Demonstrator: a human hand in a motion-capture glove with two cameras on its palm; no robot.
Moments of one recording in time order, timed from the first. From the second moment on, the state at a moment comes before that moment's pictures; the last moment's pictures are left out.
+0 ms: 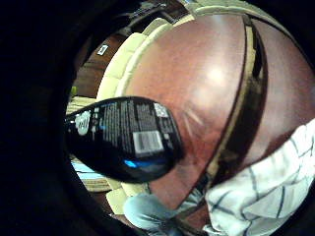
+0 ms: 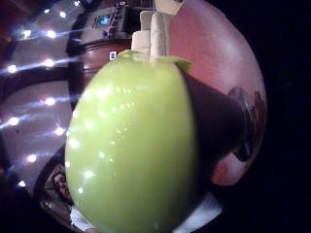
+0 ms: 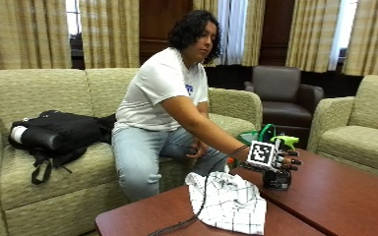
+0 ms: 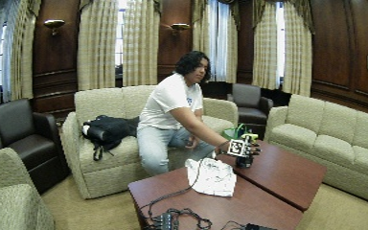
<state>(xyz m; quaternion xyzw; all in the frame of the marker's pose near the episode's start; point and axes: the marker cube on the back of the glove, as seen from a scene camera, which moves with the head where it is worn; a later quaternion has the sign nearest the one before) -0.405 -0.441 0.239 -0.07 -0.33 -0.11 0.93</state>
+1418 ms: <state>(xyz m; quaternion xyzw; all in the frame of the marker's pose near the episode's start) -0.177 -0.250 0.042 -0.09 0.07 -0.22 0.97</state>
